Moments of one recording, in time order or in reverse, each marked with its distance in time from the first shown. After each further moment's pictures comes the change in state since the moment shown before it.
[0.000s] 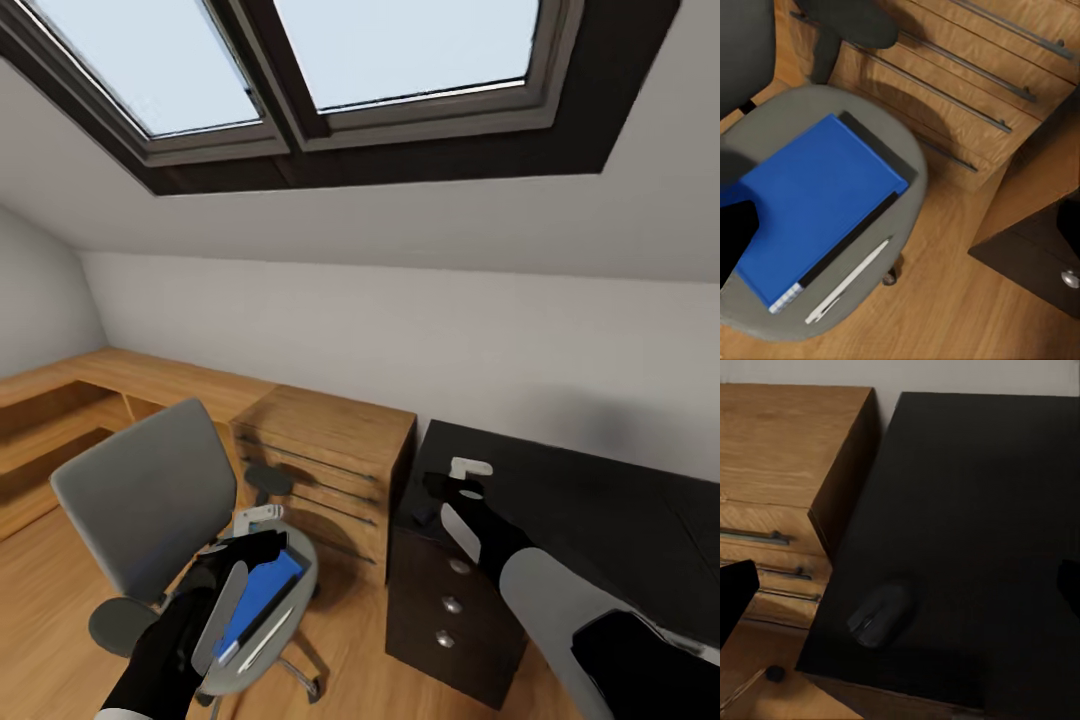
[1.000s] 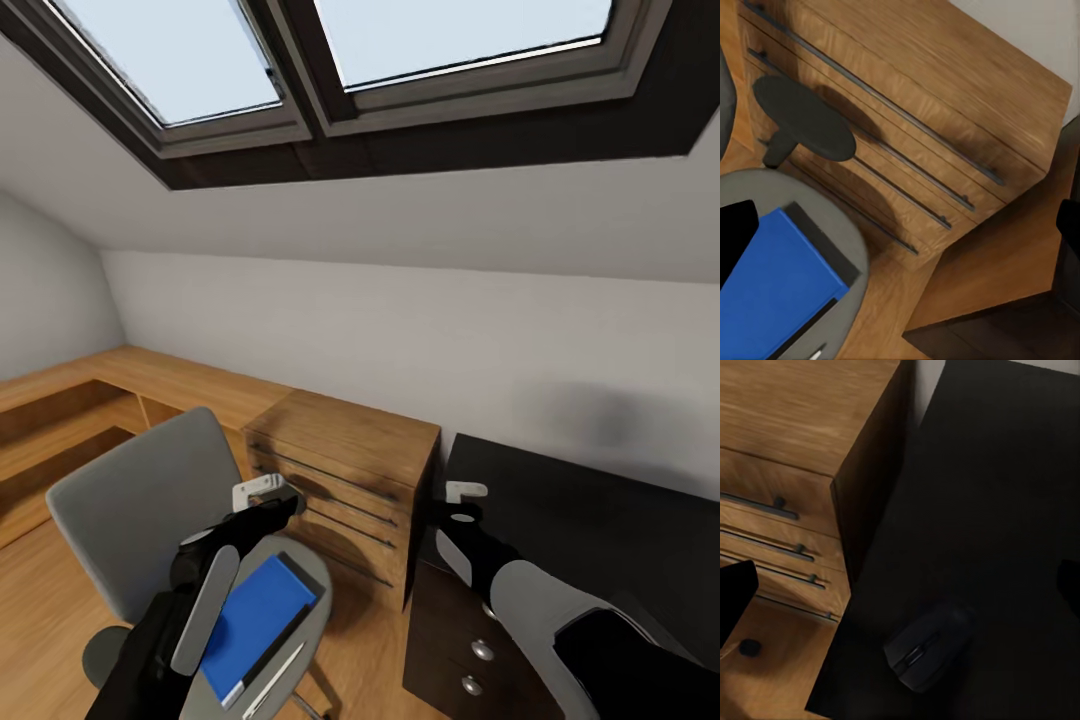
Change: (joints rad) left arm 0.035 -0.012 -0.002 -0.250 0.165 0.016 0.004; right arm 0.003 0.045 -0.003 0.171 0.114 -0.033 -0.003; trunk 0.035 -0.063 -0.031
